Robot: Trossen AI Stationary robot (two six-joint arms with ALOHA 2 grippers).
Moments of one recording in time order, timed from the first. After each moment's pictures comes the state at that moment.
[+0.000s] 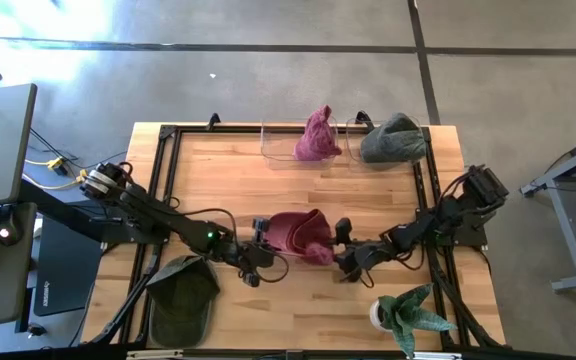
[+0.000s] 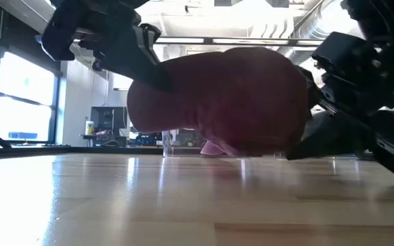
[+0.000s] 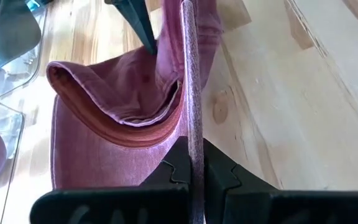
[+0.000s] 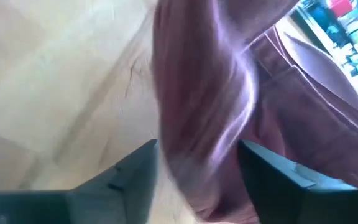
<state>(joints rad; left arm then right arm) -0.43 1.59 0.95 -0.11 -0.45 0.08 0.45 1.66 0.46 0.57 0.49 -0.38</state>
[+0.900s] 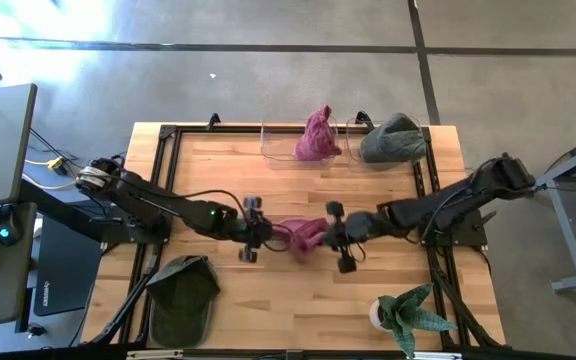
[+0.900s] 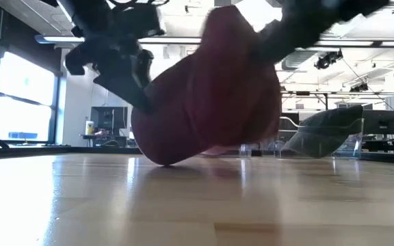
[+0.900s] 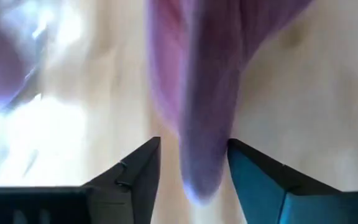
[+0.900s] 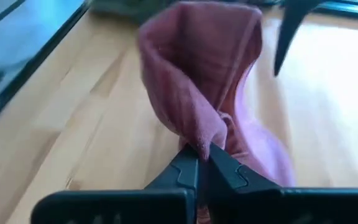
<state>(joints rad) -0.26 1.53 0.97 -0.42 -0.39 0.01 0.26 1.39 0.79 0.03 0.09 0.03</state>
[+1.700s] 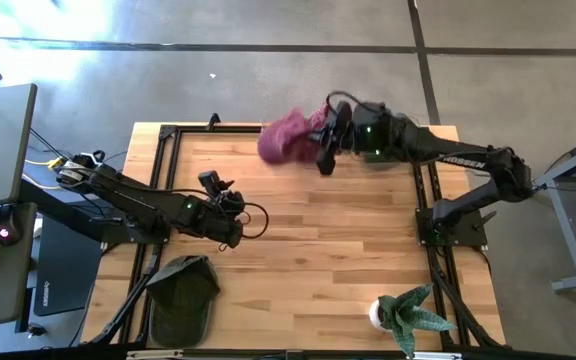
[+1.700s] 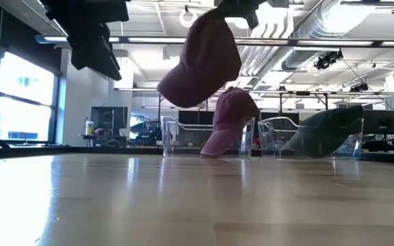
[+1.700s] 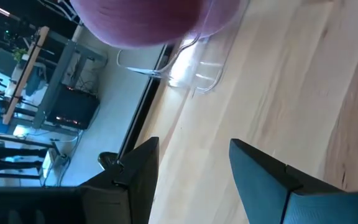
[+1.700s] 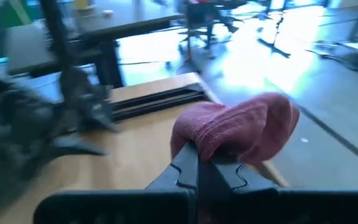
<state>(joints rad) -0.31 1.34 0.97 -0.91 -1.00 -0.40 -0.29 1.39 1.33 -0.24 0.04 0.07</state>
